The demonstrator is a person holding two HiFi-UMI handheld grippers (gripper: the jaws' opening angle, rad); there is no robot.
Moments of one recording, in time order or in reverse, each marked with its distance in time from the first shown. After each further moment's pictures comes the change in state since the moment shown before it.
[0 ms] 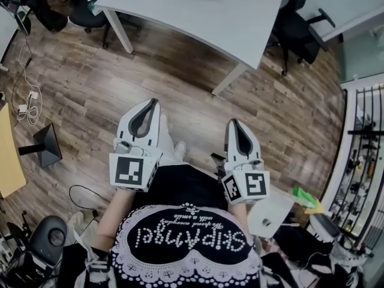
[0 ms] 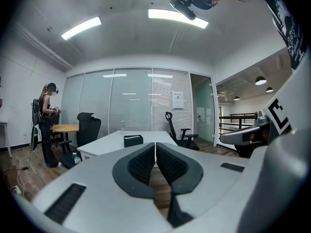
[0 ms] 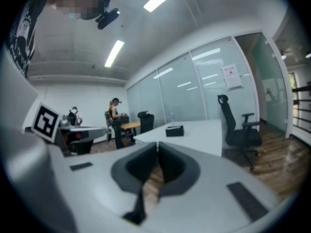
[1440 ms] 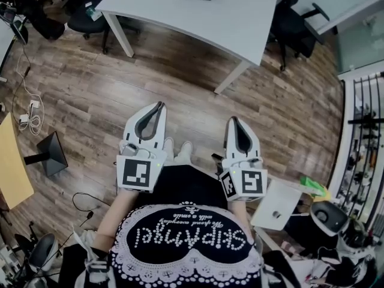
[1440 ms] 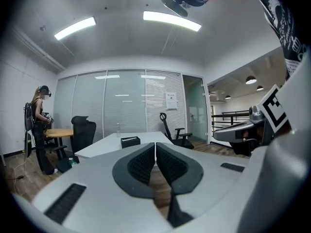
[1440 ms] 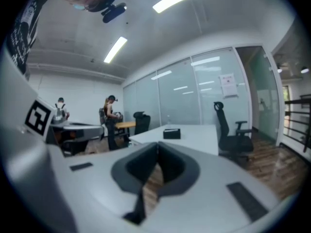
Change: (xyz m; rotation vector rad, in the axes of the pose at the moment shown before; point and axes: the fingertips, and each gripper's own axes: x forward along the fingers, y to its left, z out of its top) left arm -0.030 0.022 0.005 0.045 -0.011 -0.084; right arm -0.001 0.052 0.007 -0.062 -0.018 -0.096
